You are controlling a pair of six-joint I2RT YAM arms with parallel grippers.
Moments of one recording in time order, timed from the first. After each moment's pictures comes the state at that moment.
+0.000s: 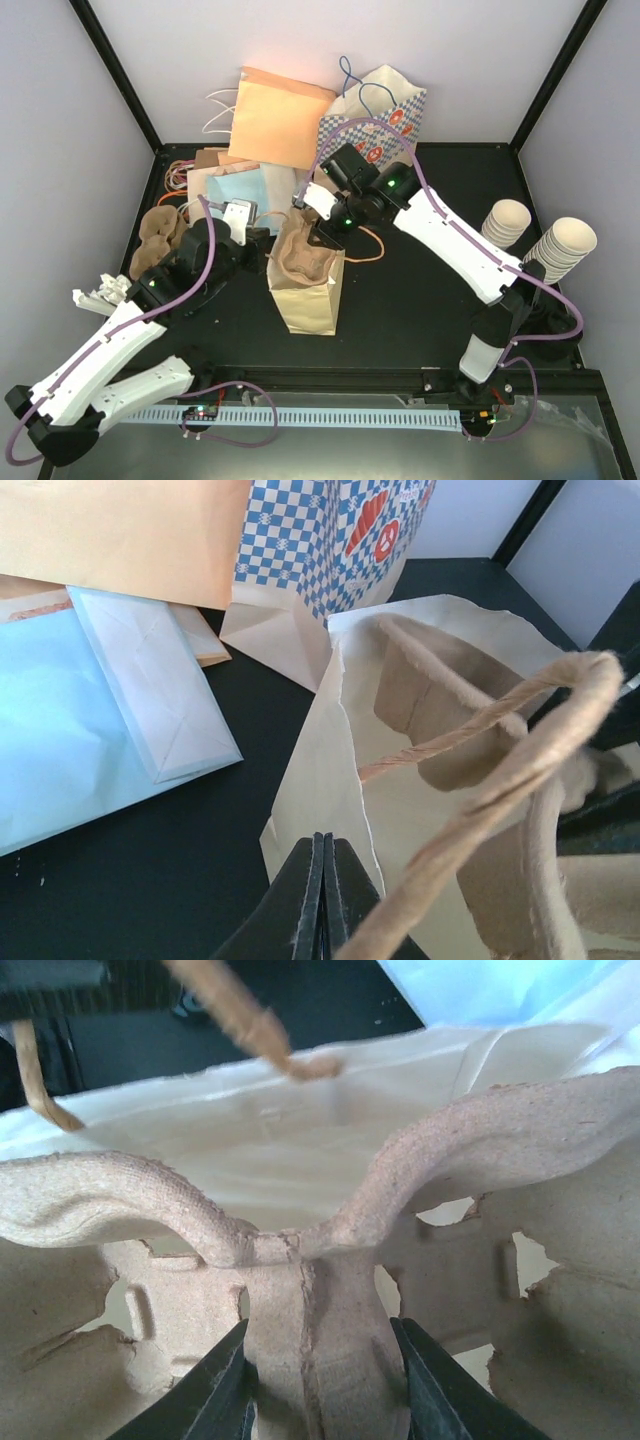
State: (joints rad) left arm -0.69 0.83 0.97 -0.61 -0.15 -0.38; right arm 0.82 1.73 1.91 -1.20 -0.33 -0.26
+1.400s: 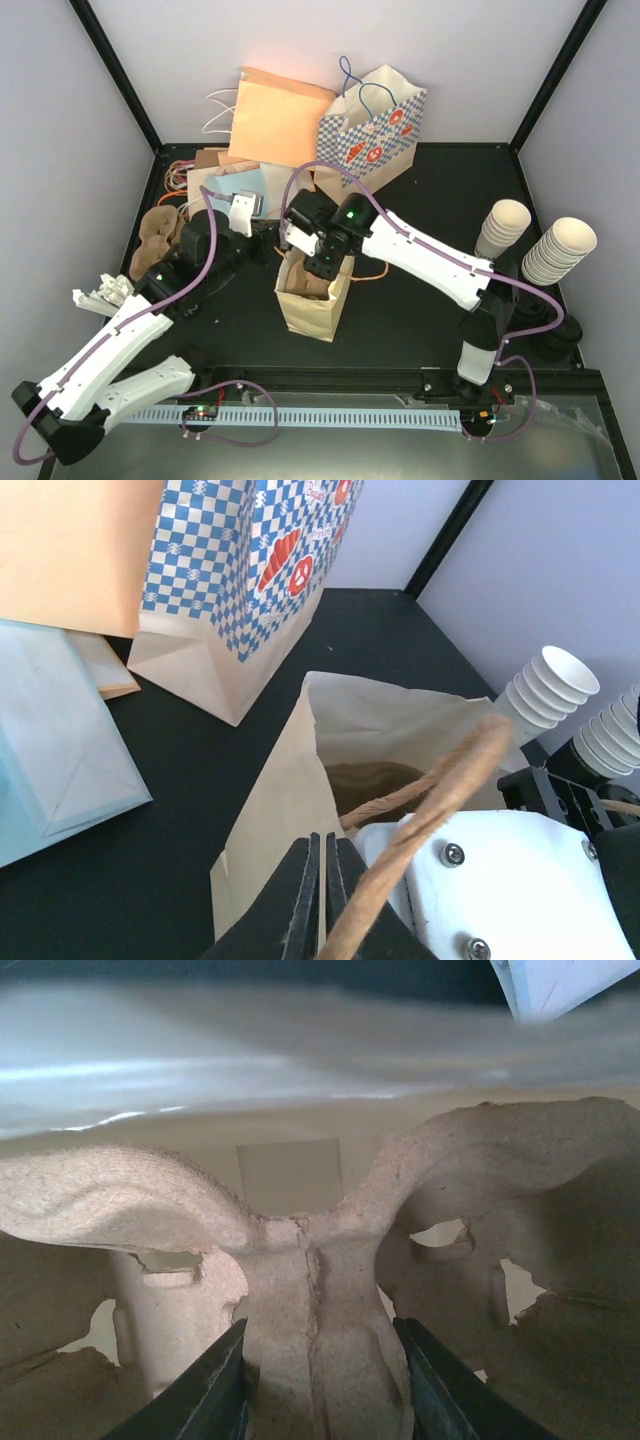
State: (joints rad) left arm -0.64 0.87 0.95 -0.44 0.04 -0.42; right arm 1.03 1.78 1.82 -1.29 0.07 -0.21
